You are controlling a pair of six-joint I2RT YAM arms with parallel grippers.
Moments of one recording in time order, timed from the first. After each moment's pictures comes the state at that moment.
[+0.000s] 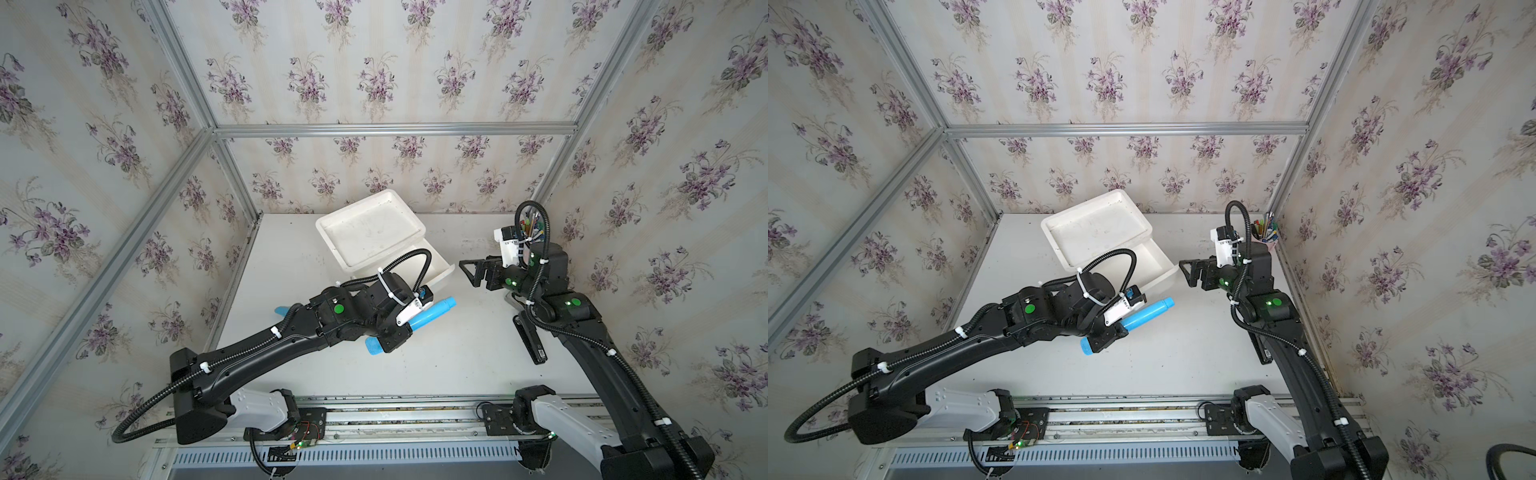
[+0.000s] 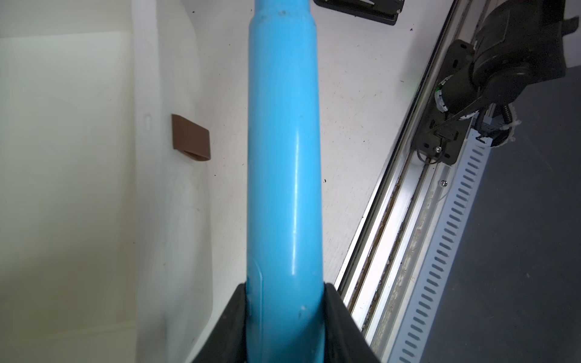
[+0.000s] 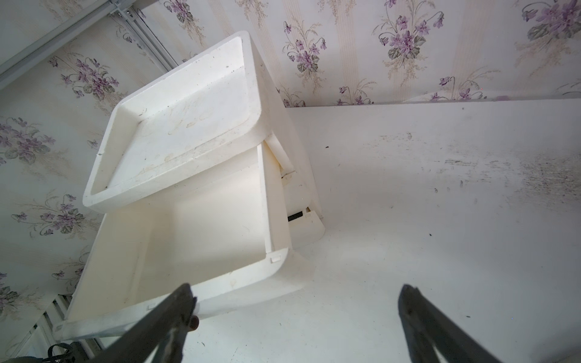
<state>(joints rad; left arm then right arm) -1.06 1.33 1.33 -0.97 0.00 0.04 0.20 0.98 0.95 -0.44 -0.40 0.21</state>
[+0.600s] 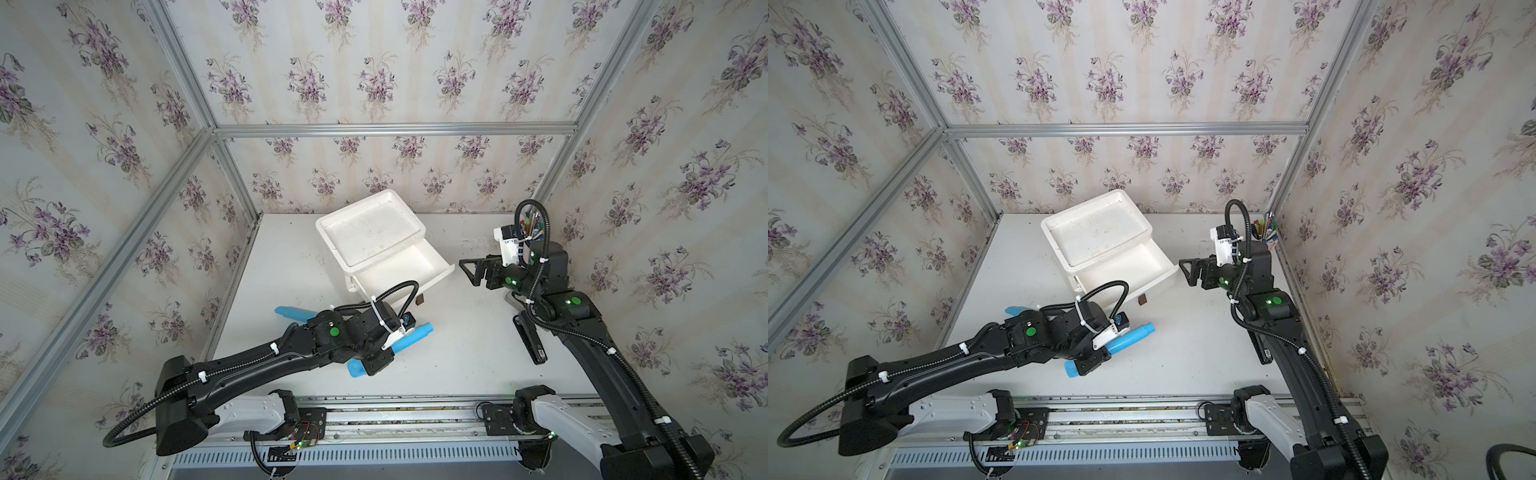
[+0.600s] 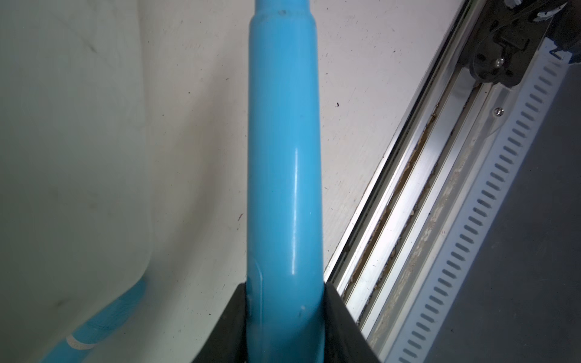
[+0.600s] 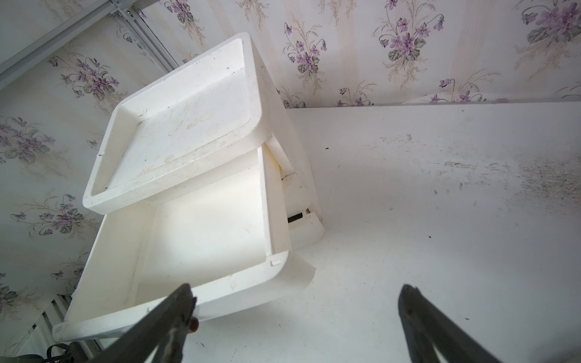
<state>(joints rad) -1.09 1.19 1.04 -0.94 -0.02 -0.03 0.20 0.99 0.95 -0.44 -0.40 0.20</state>
